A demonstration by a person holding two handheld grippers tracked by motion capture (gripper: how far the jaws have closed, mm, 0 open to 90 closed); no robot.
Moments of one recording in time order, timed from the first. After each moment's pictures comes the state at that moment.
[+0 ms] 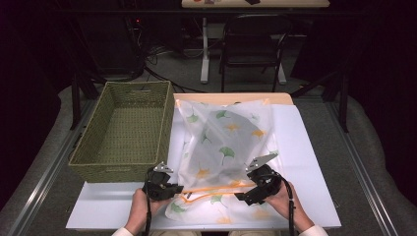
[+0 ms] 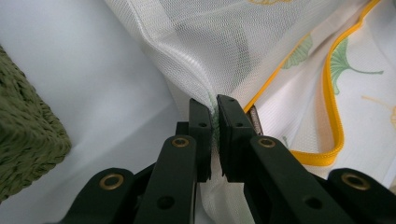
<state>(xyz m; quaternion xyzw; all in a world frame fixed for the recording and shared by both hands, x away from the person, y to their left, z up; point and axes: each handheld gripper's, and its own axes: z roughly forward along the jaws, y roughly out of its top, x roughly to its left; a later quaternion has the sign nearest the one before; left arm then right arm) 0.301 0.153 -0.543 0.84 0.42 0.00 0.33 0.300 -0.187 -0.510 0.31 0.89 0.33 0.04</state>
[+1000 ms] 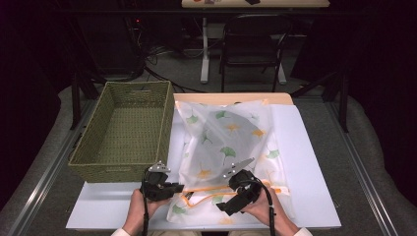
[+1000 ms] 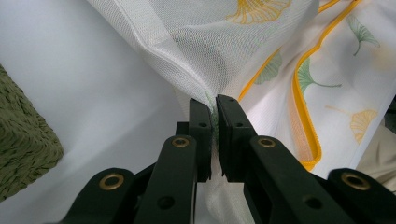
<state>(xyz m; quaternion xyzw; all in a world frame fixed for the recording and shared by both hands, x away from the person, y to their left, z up) 0.294 0.155 -0.529 0.83 0.41 0.00 0.37 0.282 -0.130 -0.501 0.30 0.90 0.31 0.02</state>
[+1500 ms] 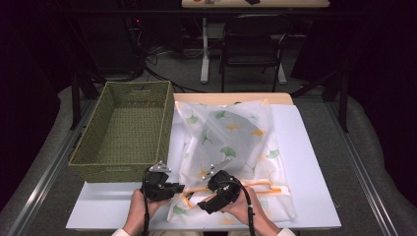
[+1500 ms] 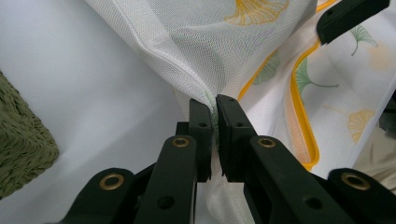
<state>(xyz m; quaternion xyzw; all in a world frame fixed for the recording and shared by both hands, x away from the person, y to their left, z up) 0.294 0.153 -0.528 0.84 0.41 0.00 0.36 0.282 -0.078 -0.502 0.29 0.91 0.31 0.00</state>
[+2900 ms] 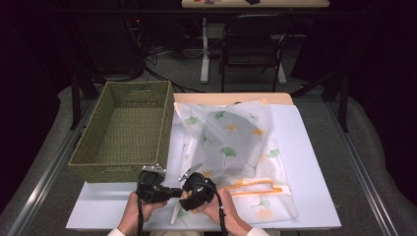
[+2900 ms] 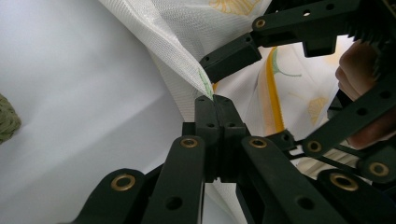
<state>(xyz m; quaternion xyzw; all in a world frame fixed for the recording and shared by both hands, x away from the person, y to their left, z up) 0.291 0.166 -0.529 0.82 0.42 -0.08 0.38 0.291 -0.014 -0.531 0.30 0.91 0.29 0.03</state>
